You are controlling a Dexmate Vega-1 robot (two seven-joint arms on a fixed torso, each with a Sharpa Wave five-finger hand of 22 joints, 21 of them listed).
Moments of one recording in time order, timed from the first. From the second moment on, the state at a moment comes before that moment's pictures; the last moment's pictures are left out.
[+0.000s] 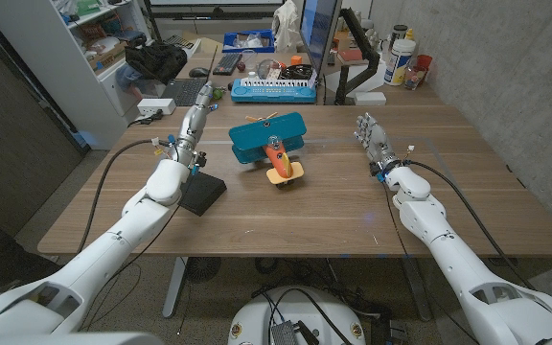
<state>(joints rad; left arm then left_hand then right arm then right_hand) 0.84 0.62 0.37 -1.40 -0.22 -0.48 0.22 0.01 0.07 0.35 0.19 0.28 -0.17 -0.10 0.22 0.19 -0.17 -0.02 0.22 0.18 -0.17 0.05 0.24 0.20 -0.17 0.08 0.74 0.20 -0.82 -0.28 -0.17 -1.25 0.39 0.20 0.16 0.02 0.08 0.37 0.17 0.20 0.02 -0.03 0.18 0.18 -0.01 -0.03 0.19 0.17 -0.08 -0.04 0.18 0.17 -0.02 -0.03 0.26 0.19</state>
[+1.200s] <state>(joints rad) 0.91 0.67 0.32 -1.55 -0.03 -0.47 0.33 0.01 0.08 0.37 0.18 0.28 -0.17 -0.11 0.22 0.19 -0.17 -0.02 0.22 0.18 -0.17 0.04 0.24 0.20 -0.17 0.09 0.74 0.20 -0.83 -0.29 -0.17 -1.27 0.39 0.22 0.17 0.02 0.08 0.37 0.17 0.20 0.02 -0.03 0.18 0.18 -0.01 -0.03 0.19 0.17 -0.08 -0.04 0.18 0.17 -0.02 -0.03 0.26 0.19</state>
